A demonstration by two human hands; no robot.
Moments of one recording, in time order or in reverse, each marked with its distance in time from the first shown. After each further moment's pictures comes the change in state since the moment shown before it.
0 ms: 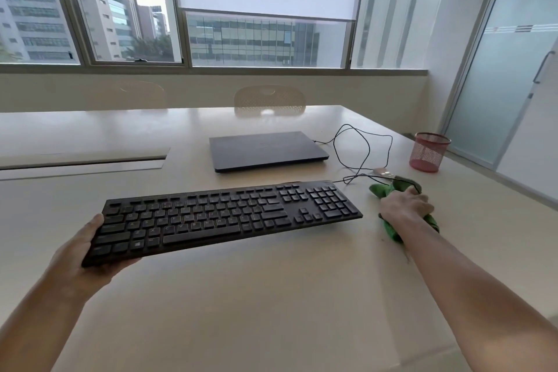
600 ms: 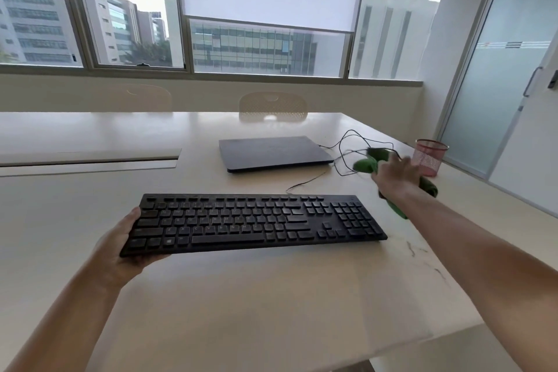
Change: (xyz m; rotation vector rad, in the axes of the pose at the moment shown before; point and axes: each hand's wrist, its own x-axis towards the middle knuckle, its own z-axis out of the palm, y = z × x) left_hand -0.004 -0.001 -0.001 0.045 -0.077 -0.058; right_hand -0.036 -0.014 -0.065 -0.097 0.371 -0.366
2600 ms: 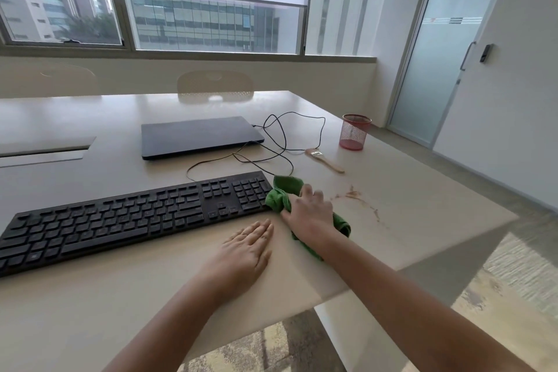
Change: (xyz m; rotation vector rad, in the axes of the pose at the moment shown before) left_hand -0.064 -0.181 0.218 1.805 -0.720 0.738; right_hand -0.106 0.019 0.042 0.269 -0.192 -0.176
